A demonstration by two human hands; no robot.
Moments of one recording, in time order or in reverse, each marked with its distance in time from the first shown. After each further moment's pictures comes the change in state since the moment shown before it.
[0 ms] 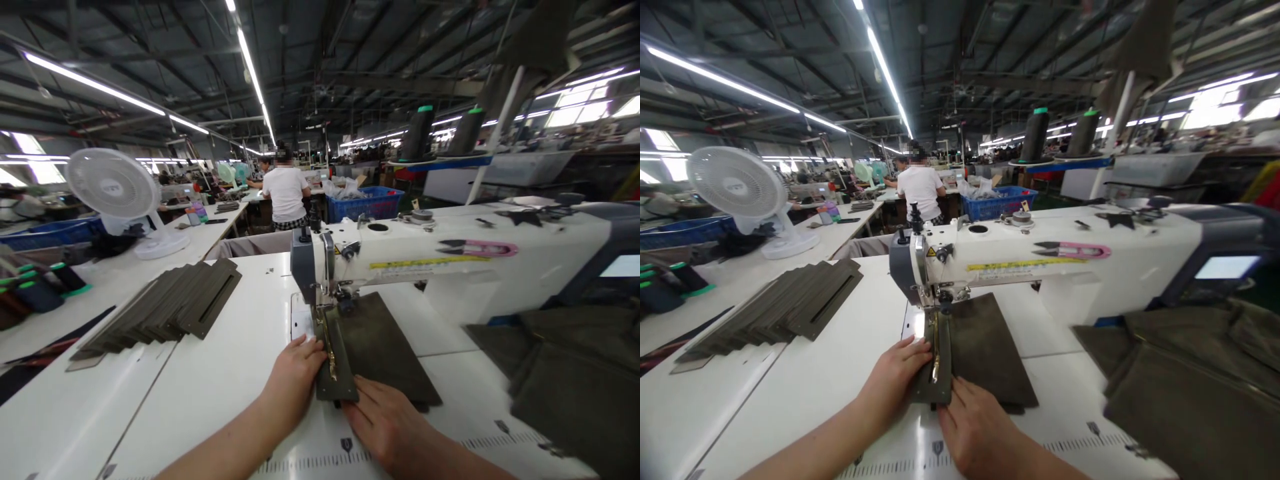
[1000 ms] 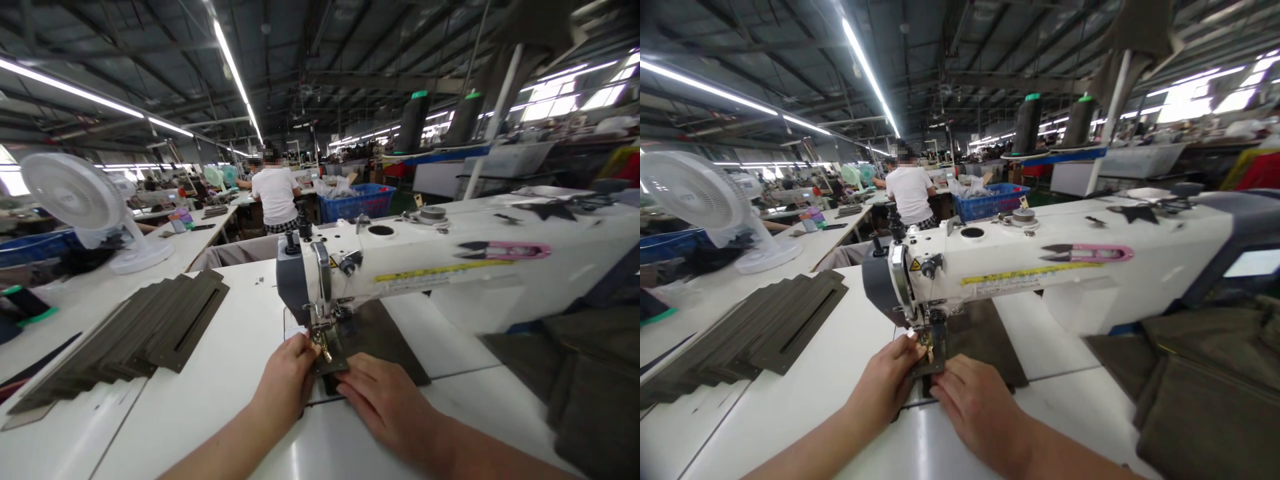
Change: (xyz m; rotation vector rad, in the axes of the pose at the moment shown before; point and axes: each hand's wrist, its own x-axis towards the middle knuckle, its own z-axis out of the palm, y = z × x) left_hand 0.025 -0.037 0.014 -0.109 -0.026 -0.095; right_hand 0.023 0.046 0.011 0.160 -0.089 0.276
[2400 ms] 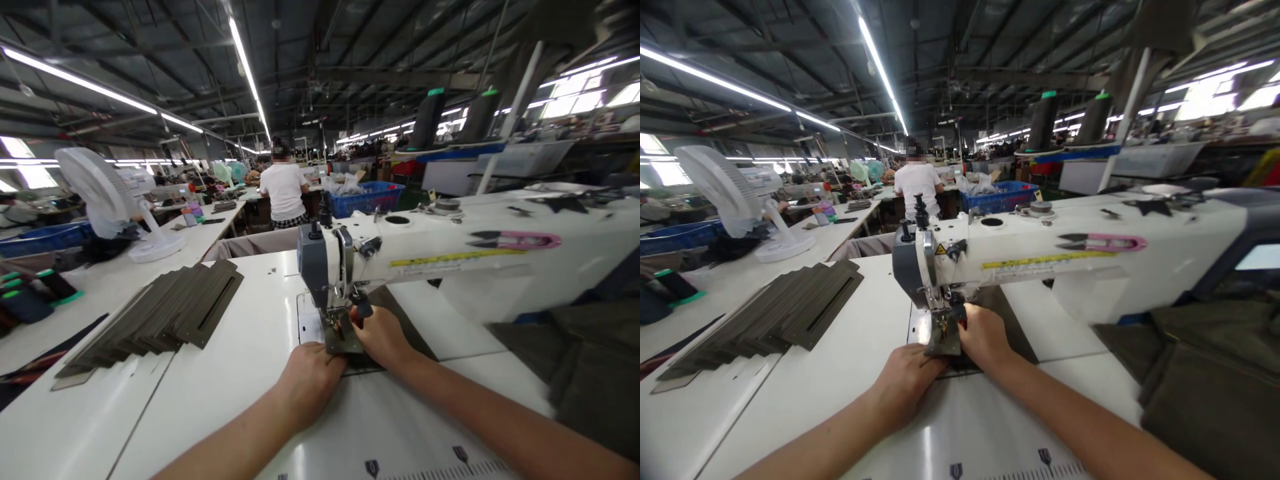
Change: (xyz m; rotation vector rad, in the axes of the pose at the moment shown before) left_hand -0.012 0.020 -0.004 0.177 0.016 0.333; right_hand 0.042 0.027 0.017 -0.082 -0.044 0.694
